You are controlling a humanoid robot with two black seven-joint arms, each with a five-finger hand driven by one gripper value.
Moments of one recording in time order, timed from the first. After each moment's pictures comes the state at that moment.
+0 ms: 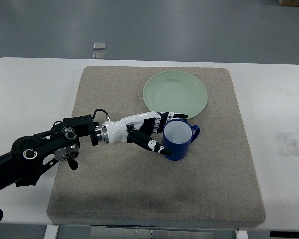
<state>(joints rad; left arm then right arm) -0.70 0.28 -0.47 -1.07 0.79 -0.49 -0.31 0.01 0.00 0.06 0.10 0.01 0.16 0.23</state>
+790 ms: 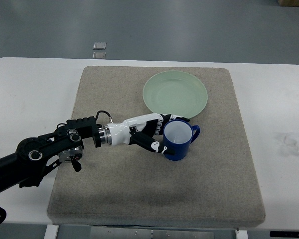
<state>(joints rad) -0.70 0.26 -0.45 -1.04 0.79 -0.46 -0.31 0.01 0.00 0.06 0.10 0.01 0.16 0.23</state>
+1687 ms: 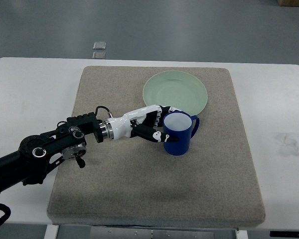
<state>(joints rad) -0.72 0.24 -0.47 -1.02 0.78 -0.38 -0.31 0.01 0.00 0.06 0.10 0.01 0.16 0.23</state>
